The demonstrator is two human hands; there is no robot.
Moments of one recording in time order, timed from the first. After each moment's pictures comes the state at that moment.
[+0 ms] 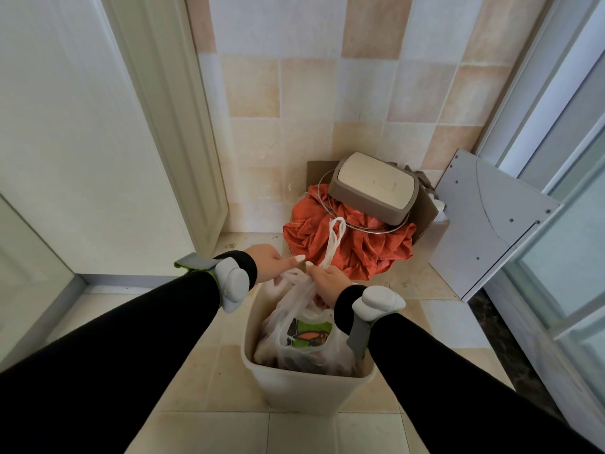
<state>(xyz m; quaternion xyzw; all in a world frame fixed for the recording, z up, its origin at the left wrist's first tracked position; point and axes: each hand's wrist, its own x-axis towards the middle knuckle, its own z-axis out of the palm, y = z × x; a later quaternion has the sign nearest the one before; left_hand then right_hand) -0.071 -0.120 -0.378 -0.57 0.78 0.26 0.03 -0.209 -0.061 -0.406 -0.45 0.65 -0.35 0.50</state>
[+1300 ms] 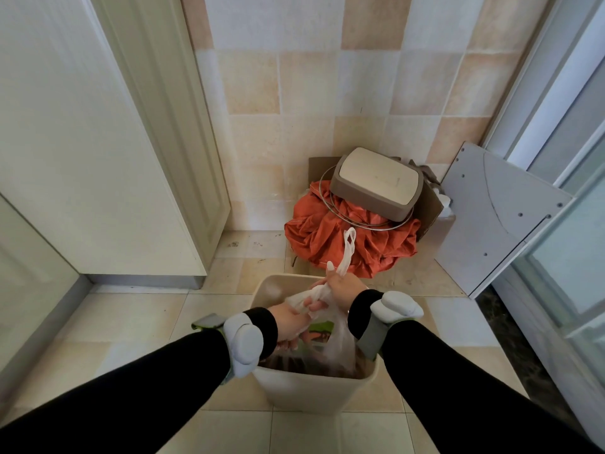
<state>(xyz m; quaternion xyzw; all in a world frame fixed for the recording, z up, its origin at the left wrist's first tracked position) -0.096 -0.048 -0.427 -0.62 0.56 0.55 0.03 -0.229 -0.048 -0.407 -0.33 0.62 -0.38 0.60</state>
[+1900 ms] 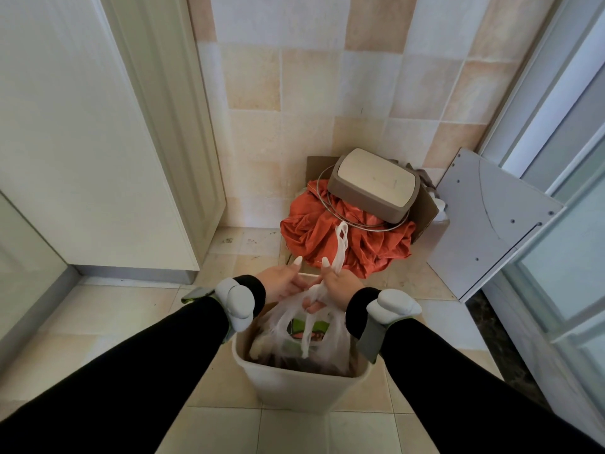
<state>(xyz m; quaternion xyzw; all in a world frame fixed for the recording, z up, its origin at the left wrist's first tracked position) -0.097 -0.093 -0.418 -0.57 0.58 0.58 -0.09 -0.235 -0.057 -0.420 -0.43 0.64 -0.34 0.54</state>
